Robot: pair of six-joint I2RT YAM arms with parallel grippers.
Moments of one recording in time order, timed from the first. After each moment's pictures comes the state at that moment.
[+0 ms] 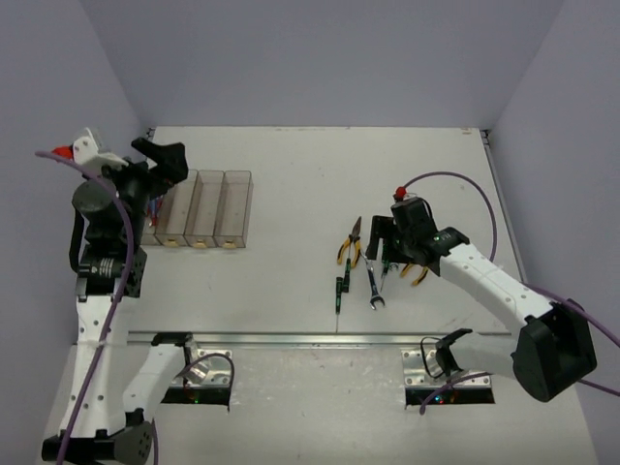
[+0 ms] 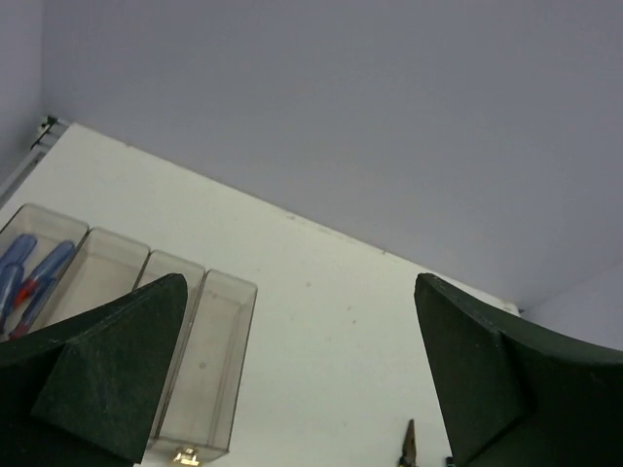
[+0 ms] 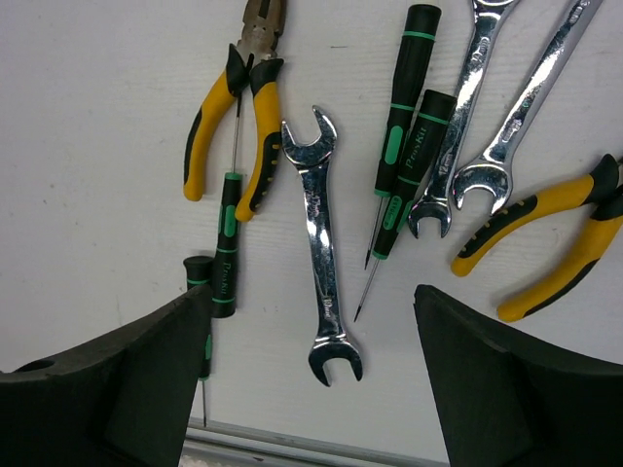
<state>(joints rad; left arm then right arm) 0.06 0.80 1.05 -0.30 -0.03 -0.52 0.45 1.21 0.75 -0.48 0.10 0.51</state>
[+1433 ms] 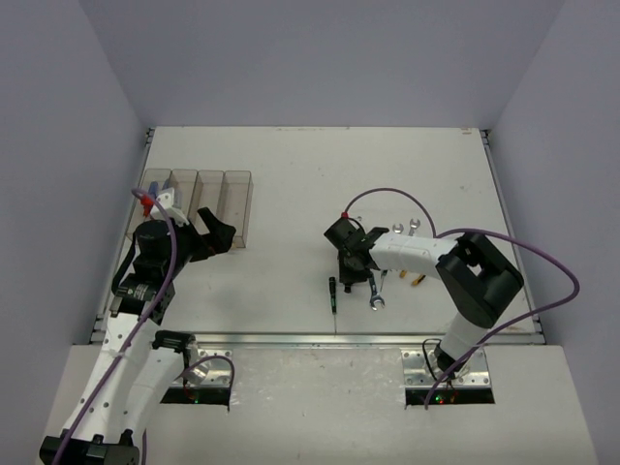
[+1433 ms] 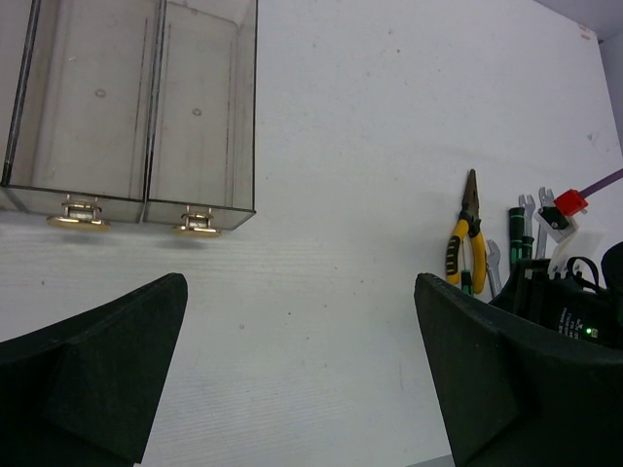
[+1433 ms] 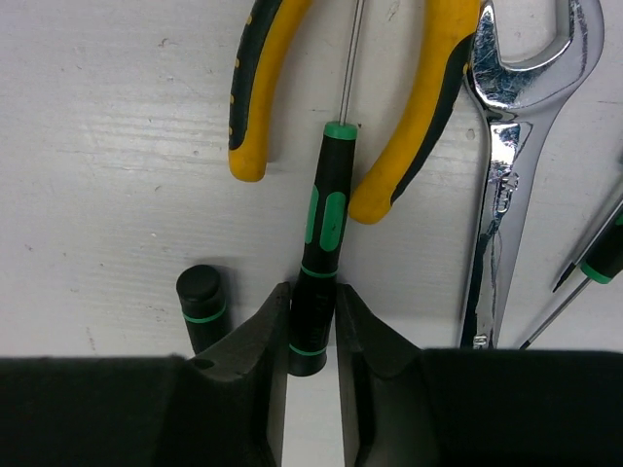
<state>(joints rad) -0.09 0.60 0.62 -0.43 0.12 -0.46 0.76 1.71 0.89 -0.44 0.20 0.72</state>
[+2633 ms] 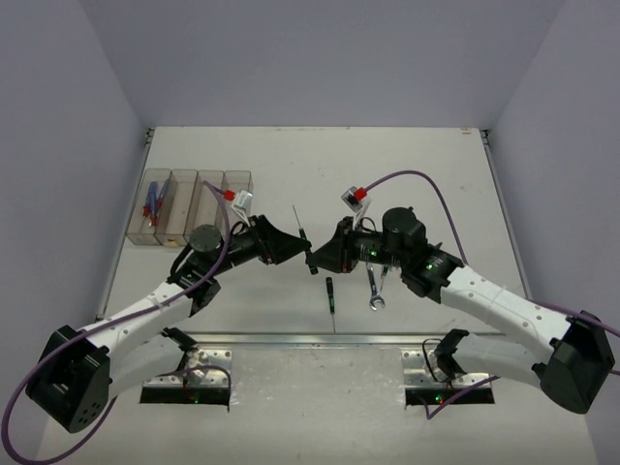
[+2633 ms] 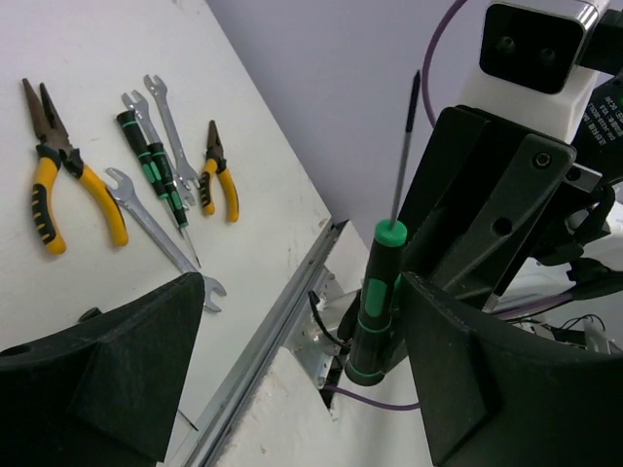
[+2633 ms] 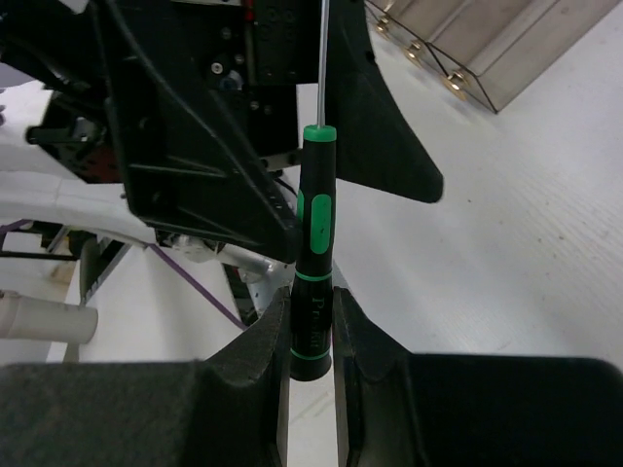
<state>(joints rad) -0.51 0.97 0.41 0.56 0.52 -0.94 0.76 1.08 0.69 0.14 -0.45 0.58</state>
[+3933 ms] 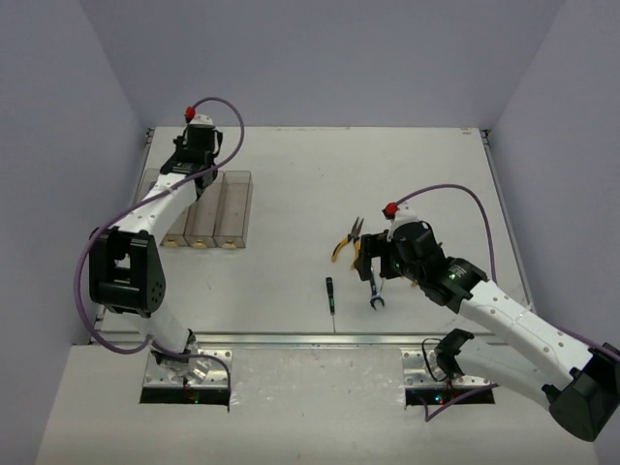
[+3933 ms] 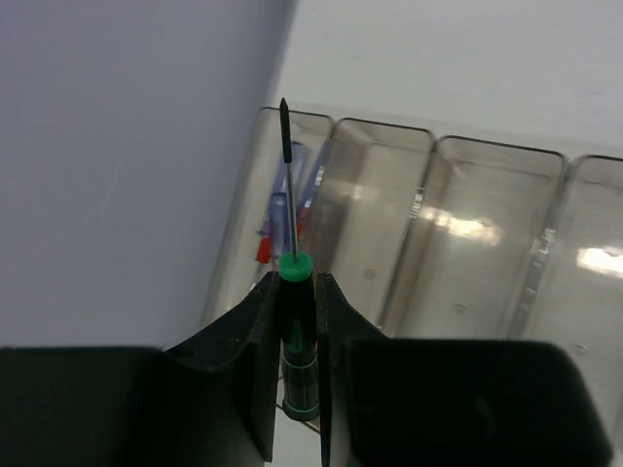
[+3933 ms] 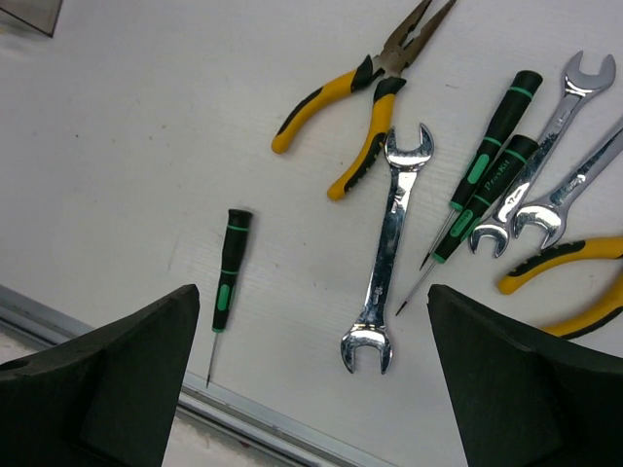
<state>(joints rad) -0.10 1.65 1.29 -0.29 -0.69 0.16 0.68 0.91 0.63 -0.41 0.16 0.40</state>
